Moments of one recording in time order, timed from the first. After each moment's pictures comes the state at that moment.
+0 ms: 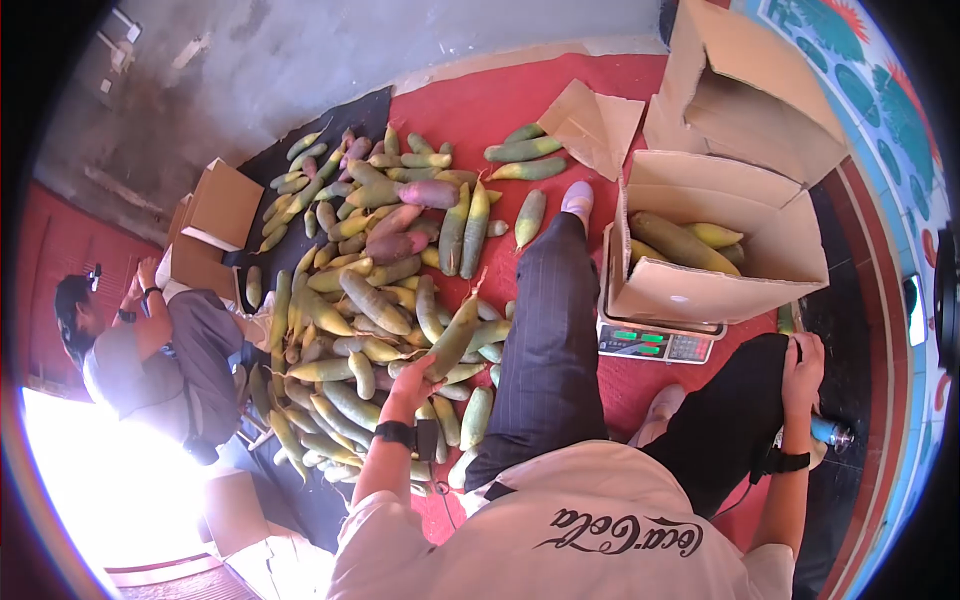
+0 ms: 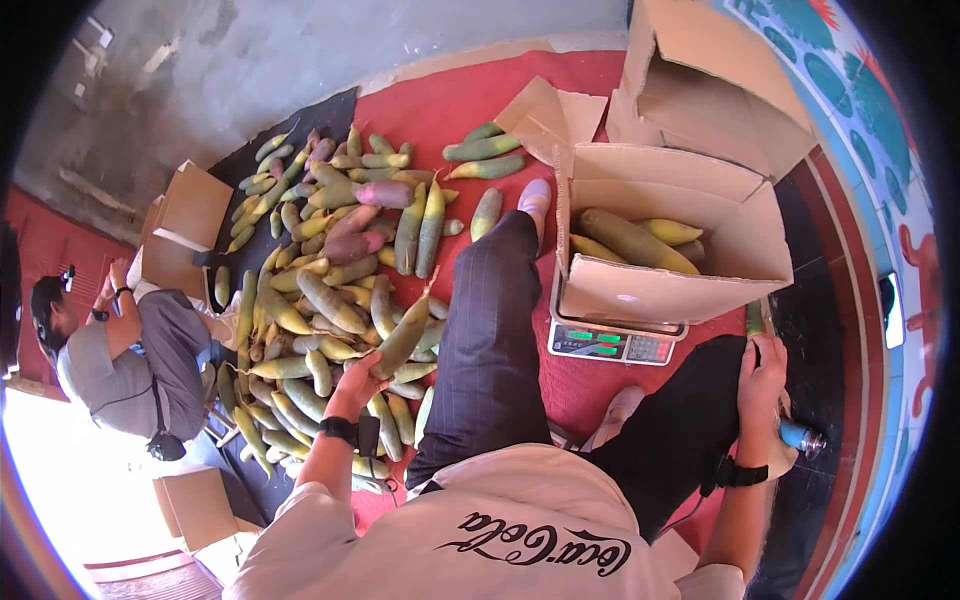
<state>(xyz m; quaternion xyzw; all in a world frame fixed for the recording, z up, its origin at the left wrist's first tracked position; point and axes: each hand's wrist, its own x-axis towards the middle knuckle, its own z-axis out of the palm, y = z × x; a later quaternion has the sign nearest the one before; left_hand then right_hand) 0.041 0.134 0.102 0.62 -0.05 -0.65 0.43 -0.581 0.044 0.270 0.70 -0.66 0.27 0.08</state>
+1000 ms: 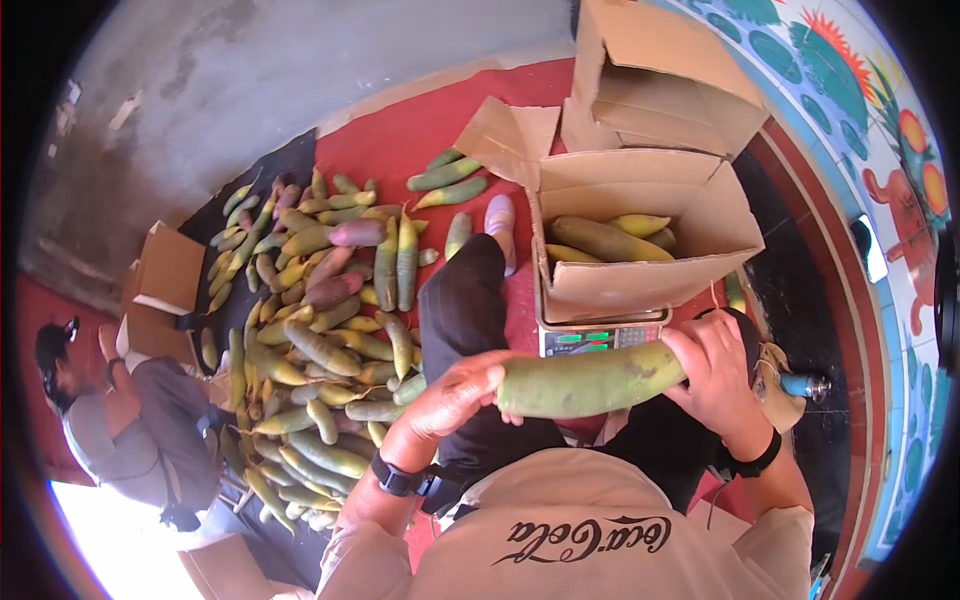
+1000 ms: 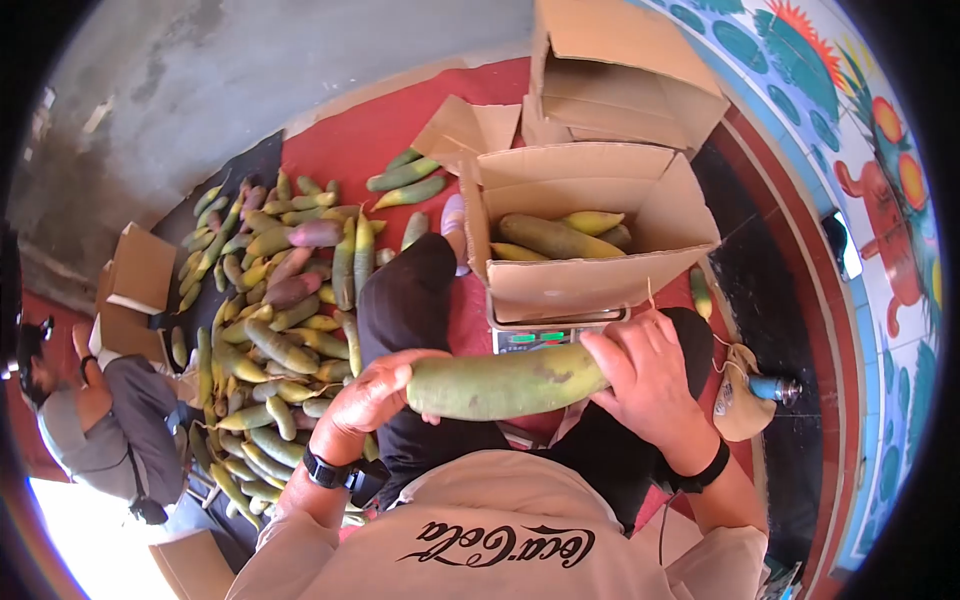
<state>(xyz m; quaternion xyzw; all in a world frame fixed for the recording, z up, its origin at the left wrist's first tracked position) -0.147 0.063 0.319 0.29 -0.41 -0.81 0.32 -0.455 0.068 0.375 0.88 -0.42 0.22 0.04</state>
